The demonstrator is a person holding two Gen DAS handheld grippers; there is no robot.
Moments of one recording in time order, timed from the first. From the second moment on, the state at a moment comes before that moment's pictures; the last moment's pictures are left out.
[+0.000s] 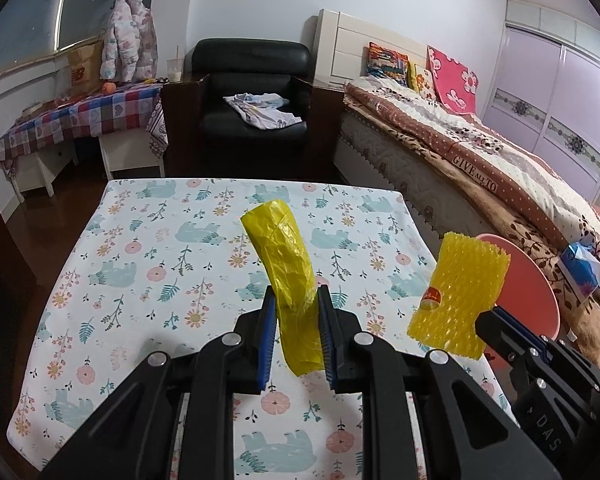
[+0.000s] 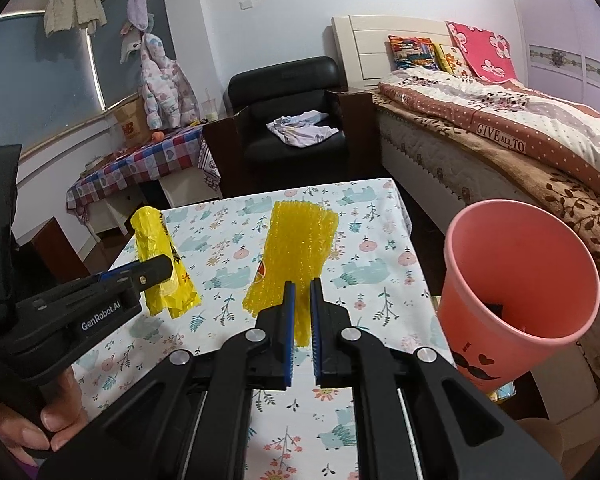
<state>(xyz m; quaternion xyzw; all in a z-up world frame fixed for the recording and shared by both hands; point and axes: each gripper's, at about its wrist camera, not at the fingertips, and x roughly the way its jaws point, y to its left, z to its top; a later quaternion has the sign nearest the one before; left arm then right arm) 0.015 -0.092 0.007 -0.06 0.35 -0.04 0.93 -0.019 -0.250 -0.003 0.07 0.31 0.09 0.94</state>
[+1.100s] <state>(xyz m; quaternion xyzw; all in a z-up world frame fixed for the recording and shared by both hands) 0.015 -0.157 0.008 0.00 0.33 -0.09 0.94 -0.028 -0.328 -0.005 0.12 0.28 0.01 0.95</state>
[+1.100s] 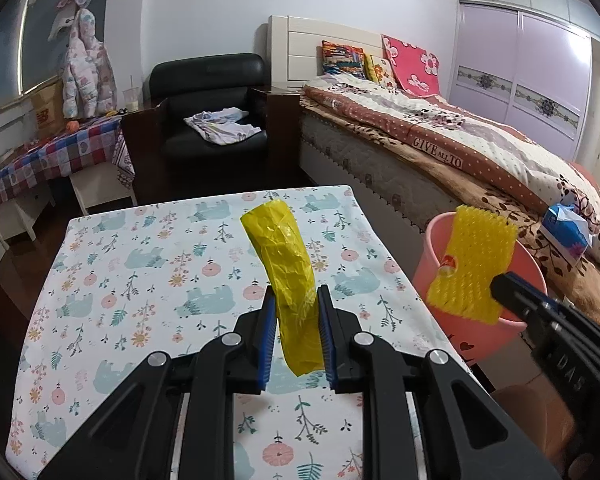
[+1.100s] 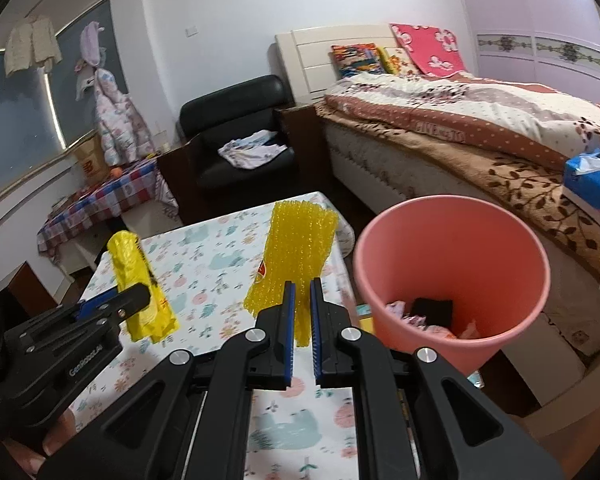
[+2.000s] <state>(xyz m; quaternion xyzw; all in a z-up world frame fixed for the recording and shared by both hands) 0.034 -0.208 0.011 0.02 0.31 -0.14 0.94 -0.029 -0.410 -0.009 0.16 0.27 -0.09 0.95</state>
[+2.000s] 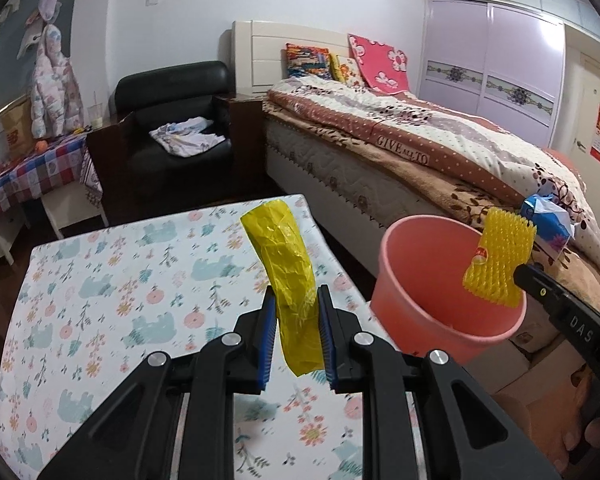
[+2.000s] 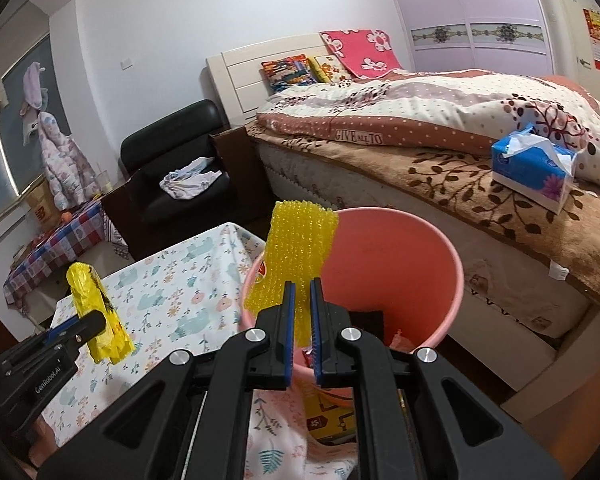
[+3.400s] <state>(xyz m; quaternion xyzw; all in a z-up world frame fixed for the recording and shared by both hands) 0.071 -0.352 -0.012 0.06 0.31 -0.28 0.91 -0.011 -0.457 -0.045 0.15 0.30 -0.13 0.93</state>
